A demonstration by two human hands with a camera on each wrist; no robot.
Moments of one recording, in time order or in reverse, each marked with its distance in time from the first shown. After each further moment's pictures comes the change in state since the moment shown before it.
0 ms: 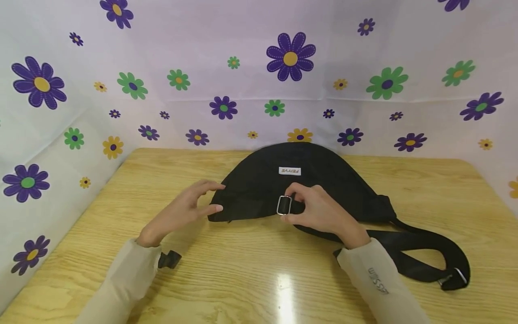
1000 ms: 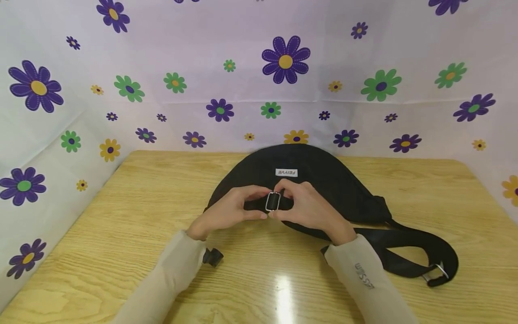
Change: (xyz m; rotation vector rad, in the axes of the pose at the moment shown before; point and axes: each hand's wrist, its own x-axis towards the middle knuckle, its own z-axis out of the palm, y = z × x) left_hand 0.061 0.038 0.060 -0.174 -0.136 0.129; right_hand 0.015 -0.005 0.004 0.027 0.032 -0.060
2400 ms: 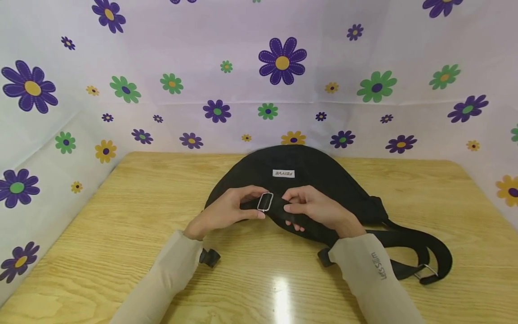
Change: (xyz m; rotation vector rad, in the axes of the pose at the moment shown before) left_hand 0.001 -0.004 0.001 -0.082 0.014 -0.043; right_hand -0.010 0.029 -0.017 0.667 -0.303 0.142
